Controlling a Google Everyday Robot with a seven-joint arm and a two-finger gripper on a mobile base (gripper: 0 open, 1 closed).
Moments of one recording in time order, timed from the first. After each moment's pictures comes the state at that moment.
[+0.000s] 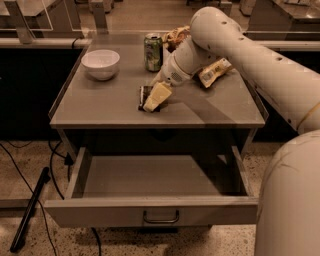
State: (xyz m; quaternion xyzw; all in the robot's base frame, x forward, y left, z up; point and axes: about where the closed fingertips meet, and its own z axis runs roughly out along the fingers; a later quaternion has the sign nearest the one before) arm 0.700 0.000 0.822 -0.60 0.73 0.15 0.29
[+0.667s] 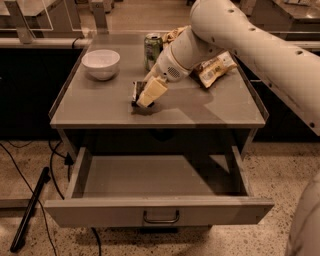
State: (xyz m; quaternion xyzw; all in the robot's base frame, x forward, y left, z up) arm 0.664 0.017 0.866 -0.61 0.71 0.15 0.32
